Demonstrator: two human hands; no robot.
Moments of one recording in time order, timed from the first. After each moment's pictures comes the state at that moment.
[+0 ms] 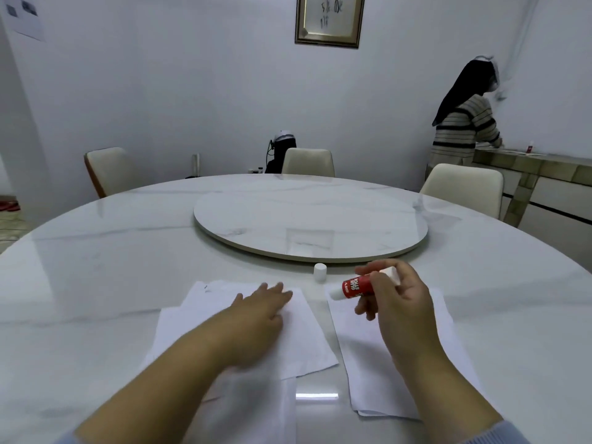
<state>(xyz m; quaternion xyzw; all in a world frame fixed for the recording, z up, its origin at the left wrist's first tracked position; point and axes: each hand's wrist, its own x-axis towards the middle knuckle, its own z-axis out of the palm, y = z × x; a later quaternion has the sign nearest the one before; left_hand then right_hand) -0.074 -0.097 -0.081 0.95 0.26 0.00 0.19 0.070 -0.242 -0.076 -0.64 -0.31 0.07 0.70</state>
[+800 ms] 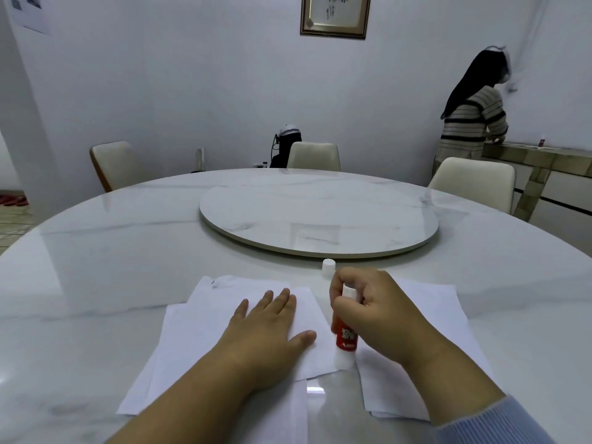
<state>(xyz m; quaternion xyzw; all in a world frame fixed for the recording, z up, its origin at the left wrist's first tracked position) -0.069 -0.109 -0.108 0.94 0.31 -0.01 0.11 0.059 -0.228 -0.064 -0.69 -0.54 0.15 0.46</state>
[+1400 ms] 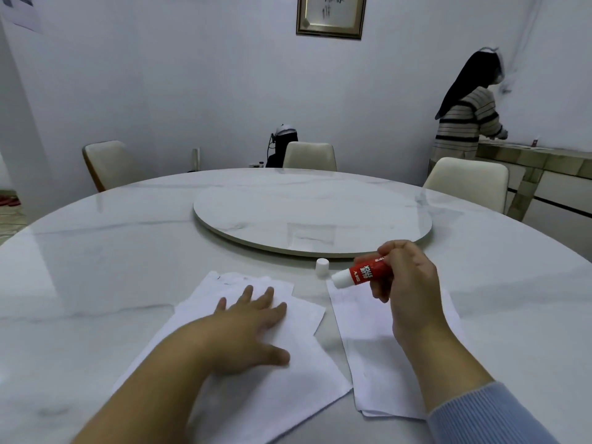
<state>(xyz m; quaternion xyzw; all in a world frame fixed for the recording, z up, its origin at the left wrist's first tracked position) -0.088 -0.098 -0.081 0.94 0.30 -0.09 0.15 0.089 -0.226 -0.066 -0.57 -0.28 0.11 0.76</state>
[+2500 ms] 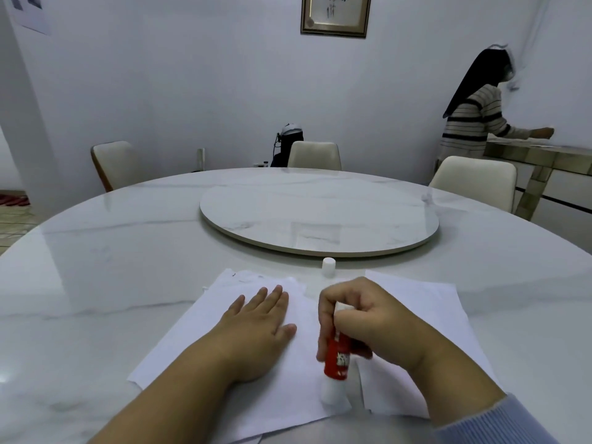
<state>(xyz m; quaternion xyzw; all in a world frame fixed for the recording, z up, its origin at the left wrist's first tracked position) -0.078 -0.097 -0.104 0.95 0.29 -0.05 0.10 0.056 -0.233 -0.061 -0.59 -0.58 0.35 0.44</state>
